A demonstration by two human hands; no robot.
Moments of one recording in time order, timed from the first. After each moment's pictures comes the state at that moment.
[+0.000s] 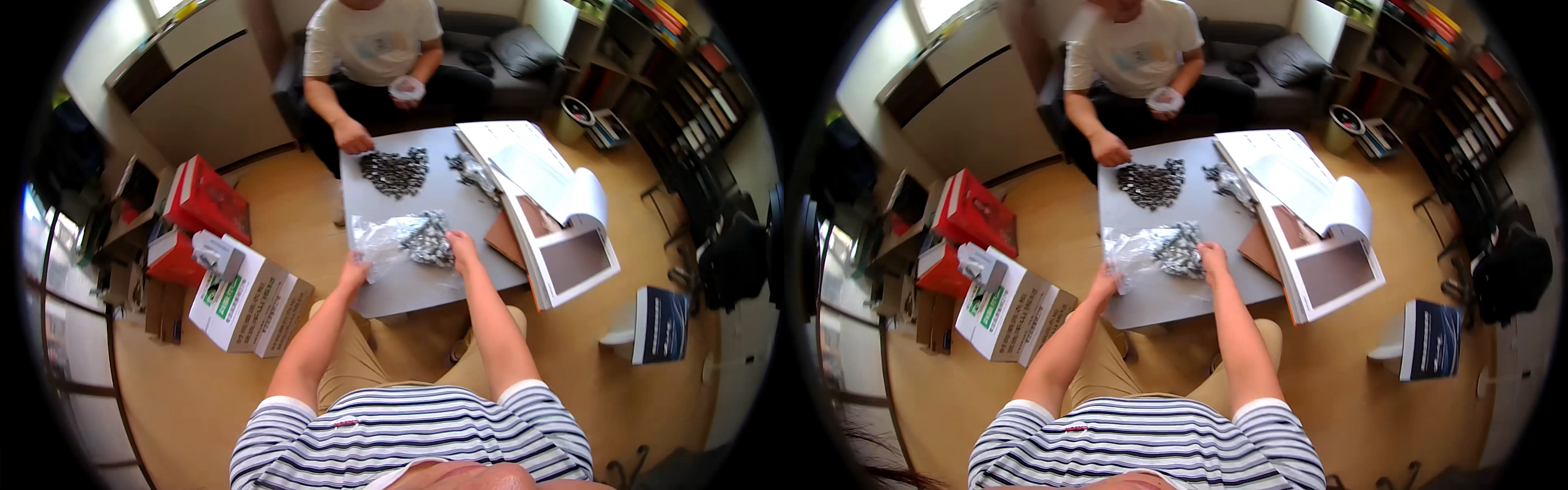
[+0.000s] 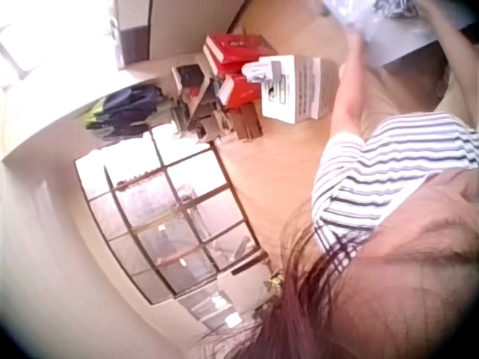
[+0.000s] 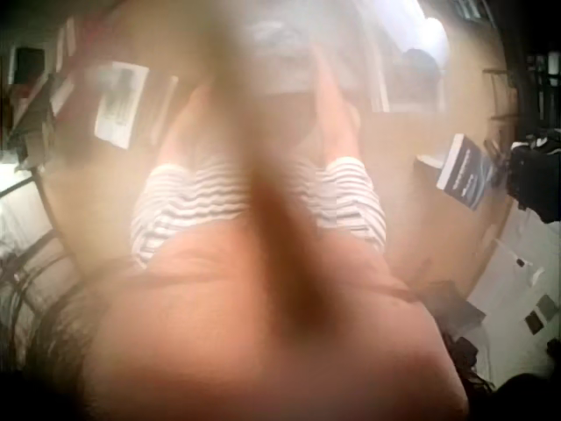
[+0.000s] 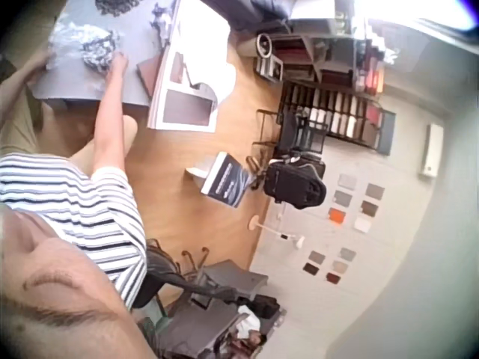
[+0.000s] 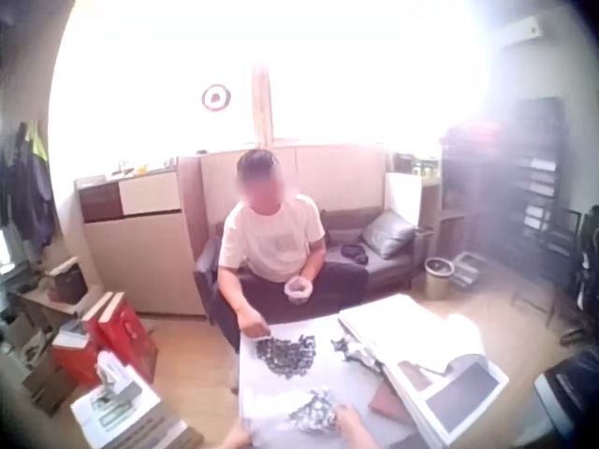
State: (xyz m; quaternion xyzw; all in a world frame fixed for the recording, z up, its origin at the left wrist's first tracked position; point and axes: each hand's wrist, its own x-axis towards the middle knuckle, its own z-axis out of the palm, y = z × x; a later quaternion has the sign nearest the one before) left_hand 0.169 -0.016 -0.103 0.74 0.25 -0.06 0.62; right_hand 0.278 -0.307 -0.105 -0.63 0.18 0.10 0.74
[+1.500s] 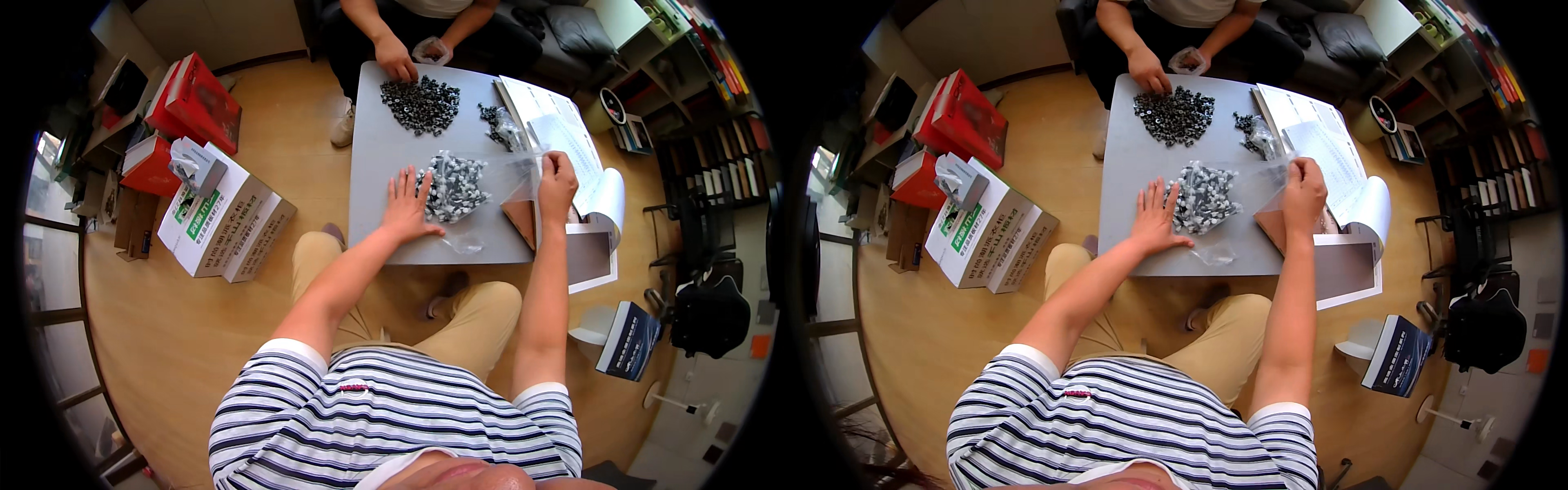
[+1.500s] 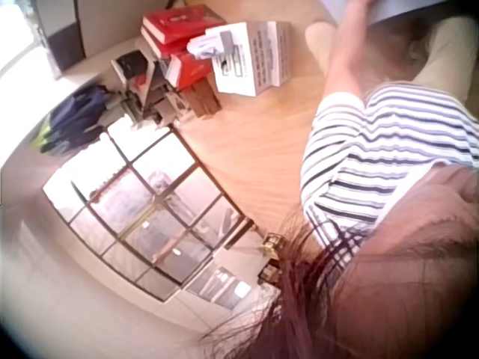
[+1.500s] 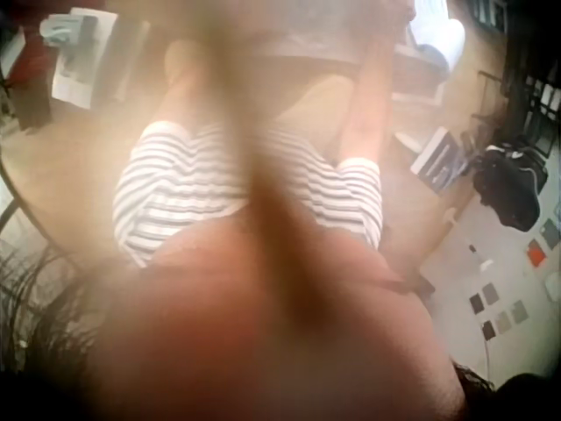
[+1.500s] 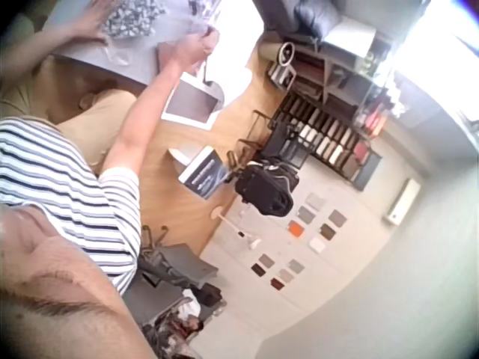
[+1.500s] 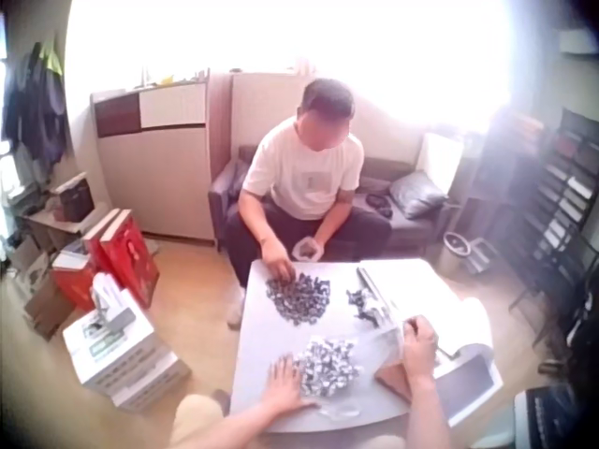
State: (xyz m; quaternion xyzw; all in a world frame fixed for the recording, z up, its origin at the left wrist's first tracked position) left_hand 0.185 -0.125 -0.047 0.98 -0.03 -0.01 0.22; right_hand 0.295 -0.369 0.113 -0.90 -0.09 -0.24 0.35
